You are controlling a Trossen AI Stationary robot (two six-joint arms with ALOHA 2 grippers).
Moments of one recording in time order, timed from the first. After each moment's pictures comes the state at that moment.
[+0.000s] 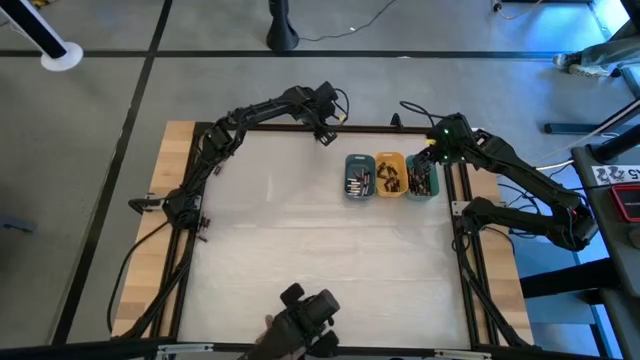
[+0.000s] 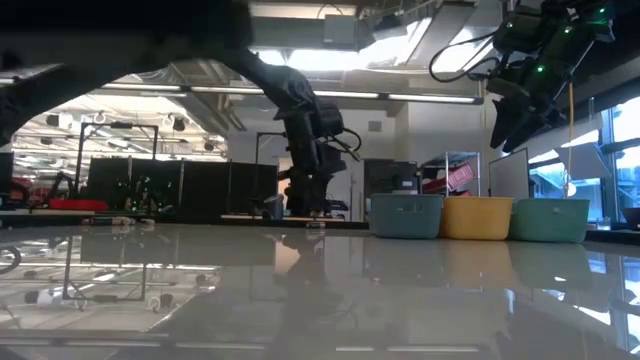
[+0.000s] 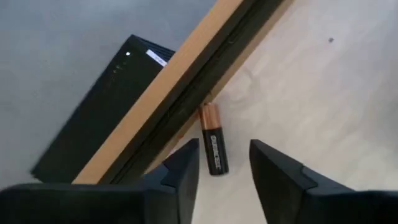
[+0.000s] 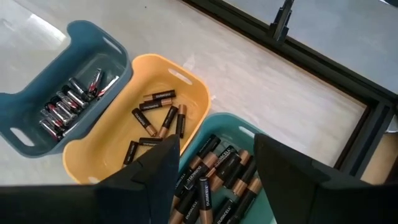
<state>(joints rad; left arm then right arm) 0.66 2.40 2.13 -0.93 -0.05 -0.01 -0.82 0.91 0.80 -0.81 0.00 0.12</state>
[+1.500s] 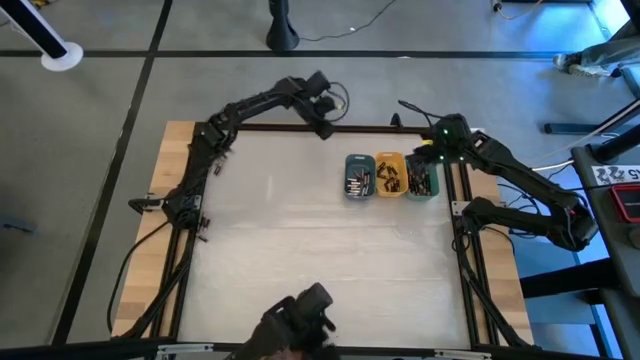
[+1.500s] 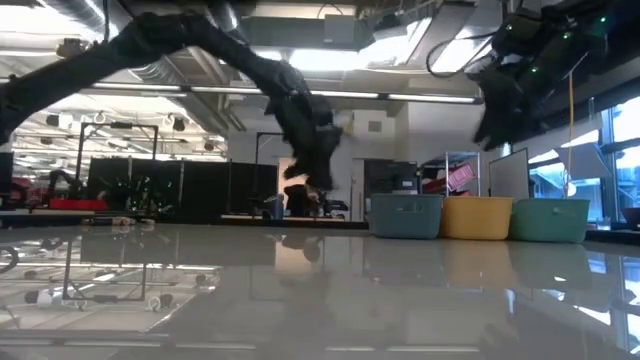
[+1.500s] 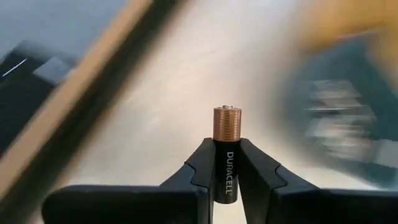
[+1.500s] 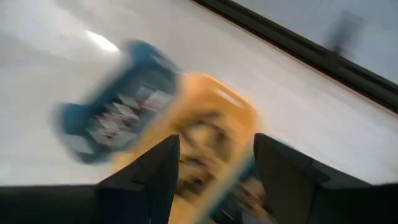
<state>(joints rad) 0.71 2.35 2.13 -0.96 0.38 0.02 -0.82 0.91 0.74 -0.65 -0.20 0.11</state>
